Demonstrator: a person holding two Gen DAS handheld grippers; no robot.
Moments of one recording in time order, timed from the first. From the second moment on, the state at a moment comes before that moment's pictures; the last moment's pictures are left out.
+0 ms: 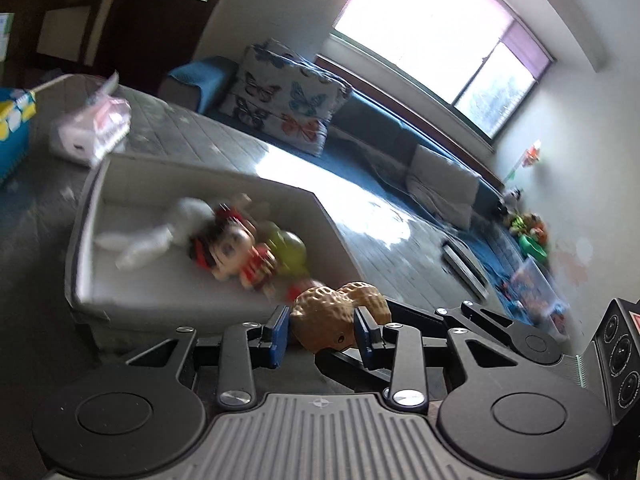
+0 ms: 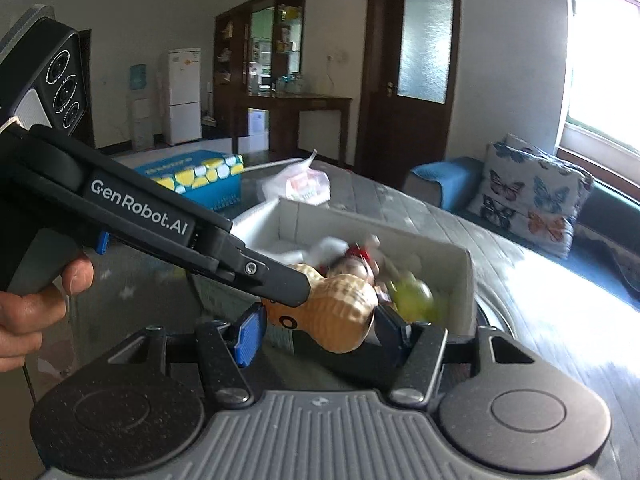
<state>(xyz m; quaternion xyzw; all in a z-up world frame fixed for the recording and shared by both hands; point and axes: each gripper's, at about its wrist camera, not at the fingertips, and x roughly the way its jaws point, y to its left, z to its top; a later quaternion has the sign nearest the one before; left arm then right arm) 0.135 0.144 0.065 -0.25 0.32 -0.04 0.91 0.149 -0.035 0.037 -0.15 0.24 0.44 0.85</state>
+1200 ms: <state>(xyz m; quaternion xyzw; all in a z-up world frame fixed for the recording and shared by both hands) 0.226 0.223 0.004 -0.27 0.47 0.03 0.84 0.263 0.050 -0.032 -0.08 0.45 0.46 0.76</state>
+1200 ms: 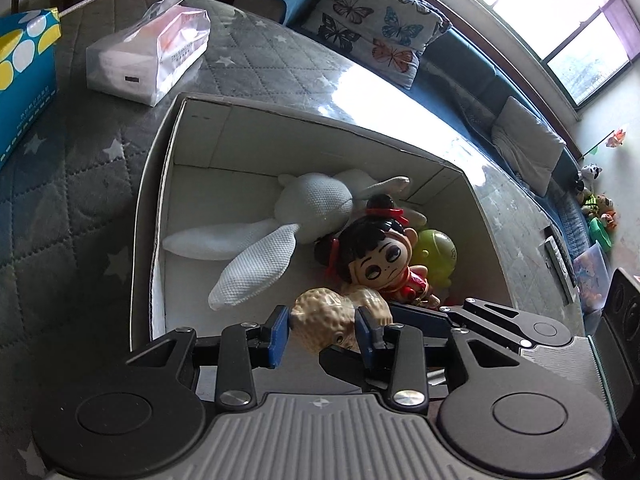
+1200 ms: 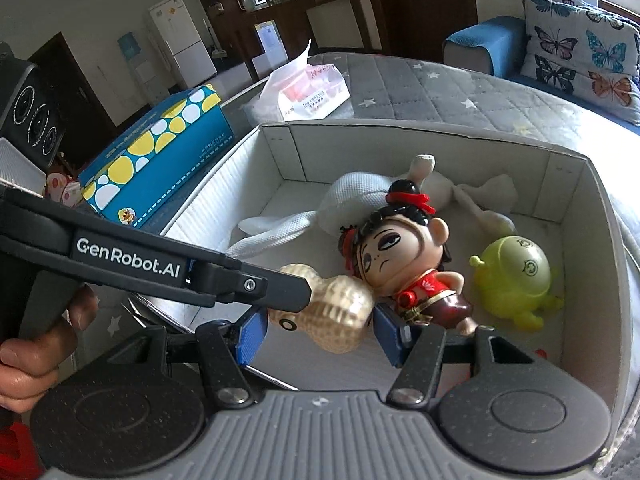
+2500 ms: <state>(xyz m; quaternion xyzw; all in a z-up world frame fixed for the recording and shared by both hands) 0.158 0.167 0.061 -0.17 0.35 0.06 0.92 0.200 0.006 0.018 -0.09 0.33 0.46 0.82</state>
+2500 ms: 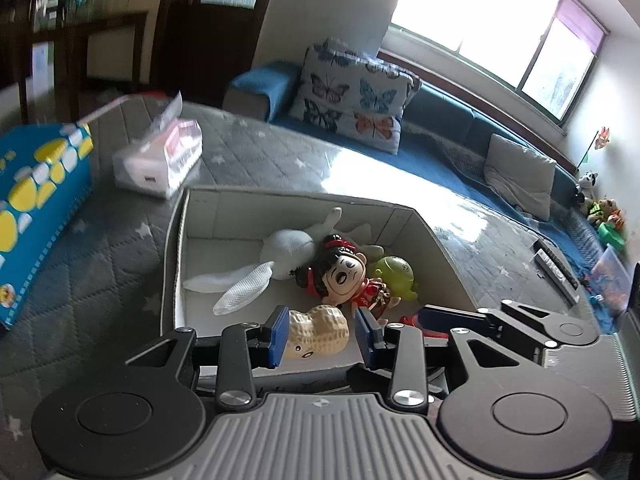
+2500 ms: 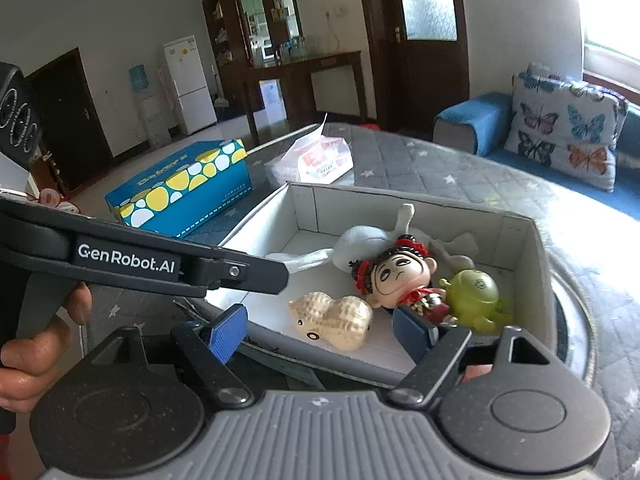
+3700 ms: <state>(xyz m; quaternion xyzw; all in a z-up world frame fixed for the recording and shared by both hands) 0.101 0.082 0.031 -0.03 0.33 0.12 0.93 0.132 -0.074 -0.011 -0.06 0.29 0.38 0.88</state>
